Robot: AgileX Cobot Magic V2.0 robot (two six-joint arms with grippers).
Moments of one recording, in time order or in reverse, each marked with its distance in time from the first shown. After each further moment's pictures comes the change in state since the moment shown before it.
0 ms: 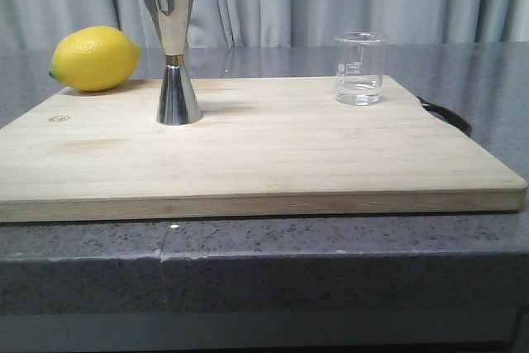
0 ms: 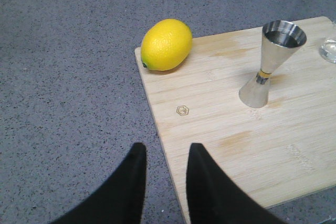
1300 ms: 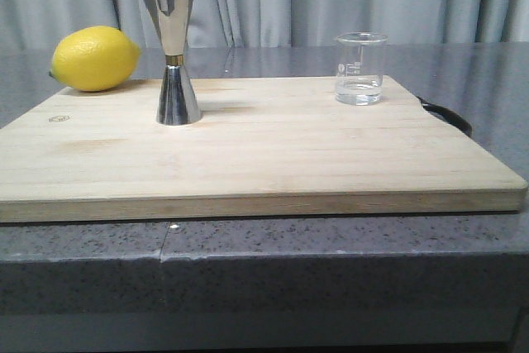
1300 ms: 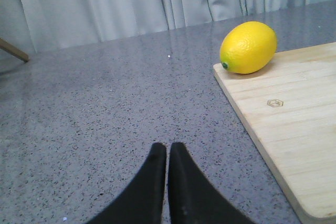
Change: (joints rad) left arm 0.107 -0.559 0.781 0.175 -0.659 0.012; right arm 0.000 0.000 0.001 0.000 0.000 0.000
